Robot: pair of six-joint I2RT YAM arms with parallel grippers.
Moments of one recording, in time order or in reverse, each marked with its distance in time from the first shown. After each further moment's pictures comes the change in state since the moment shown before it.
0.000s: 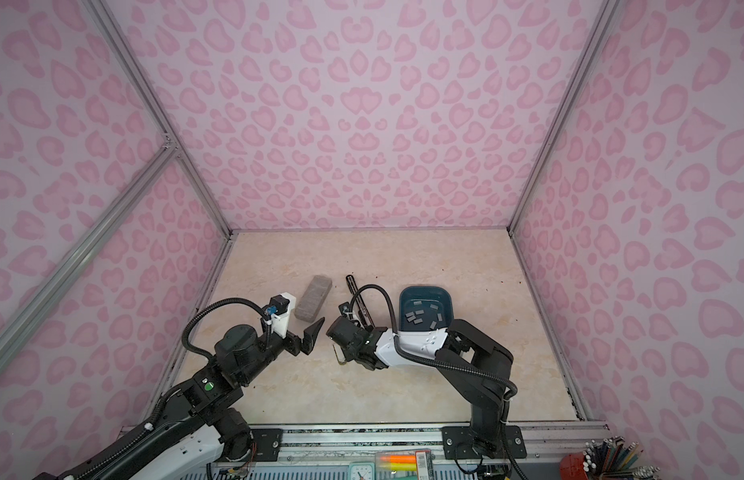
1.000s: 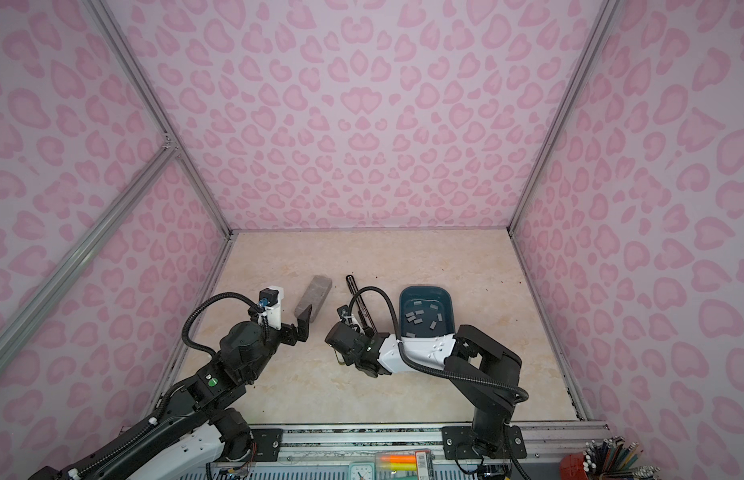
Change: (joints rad) left arm 0.001 0.039 0.015 -0.011 -0.270 -0.093; right arm 0.066 -0.098 -0.056 0.013 0.081 -0.012
